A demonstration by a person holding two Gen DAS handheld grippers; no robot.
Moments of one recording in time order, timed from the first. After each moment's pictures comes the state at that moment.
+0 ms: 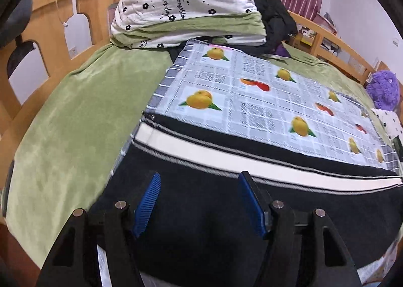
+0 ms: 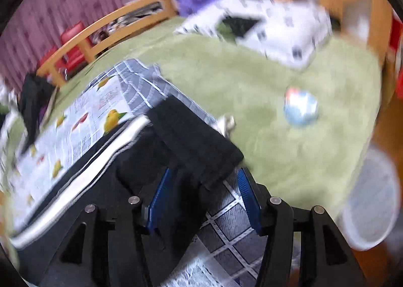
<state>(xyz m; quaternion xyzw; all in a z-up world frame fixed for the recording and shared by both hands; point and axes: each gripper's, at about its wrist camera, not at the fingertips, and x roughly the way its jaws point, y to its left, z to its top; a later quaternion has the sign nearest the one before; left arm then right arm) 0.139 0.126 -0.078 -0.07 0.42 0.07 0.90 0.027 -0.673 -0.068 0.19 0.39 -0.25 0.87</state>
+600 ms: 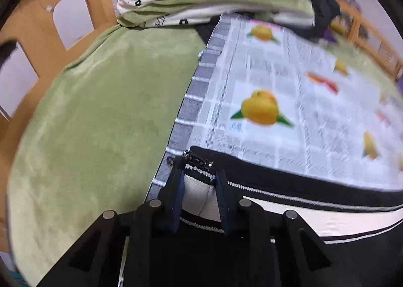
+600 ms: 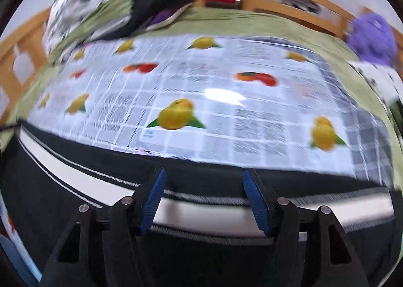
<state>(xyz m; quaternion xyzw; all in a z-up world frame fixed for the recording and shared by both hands) 0.241 0.201 -0.133 -0.07 0.47 0.11 0.87 0.223 -0.421 -0.107 -0.04 0.46 0.06 0.89</state>
